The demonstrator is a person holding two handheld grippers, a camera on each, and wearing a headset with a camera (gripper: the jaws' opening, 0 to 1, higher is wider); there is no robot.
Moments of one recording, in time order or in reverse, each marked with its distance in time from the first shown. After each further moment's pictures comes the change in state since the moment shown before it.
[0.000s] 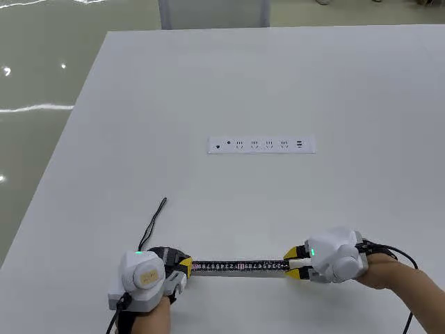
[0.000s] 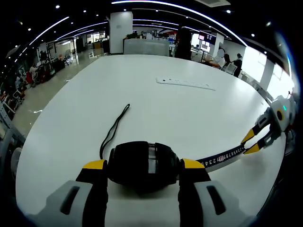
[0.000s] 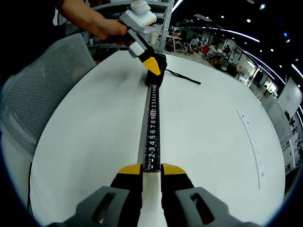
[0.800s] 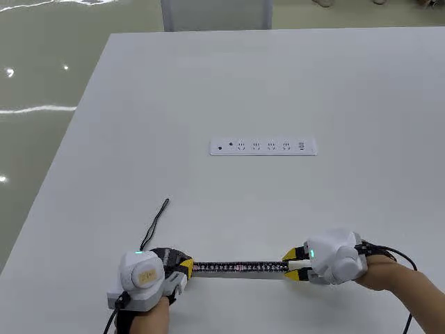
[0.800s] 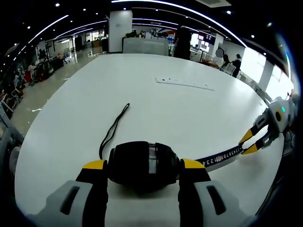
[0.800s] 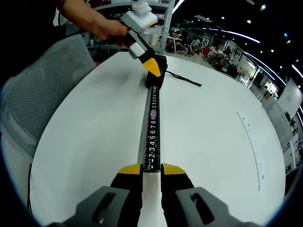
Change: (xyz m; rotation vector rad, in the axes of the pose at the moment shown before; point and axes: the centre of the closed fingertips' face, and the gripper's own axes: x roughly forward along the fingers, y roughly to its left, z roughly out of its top) left arm 0.005 0.004 -0.003 -0.010 0.008 -0.019; right arm 0.001 -0.001 0.009 -0.003 -0.011 0.005
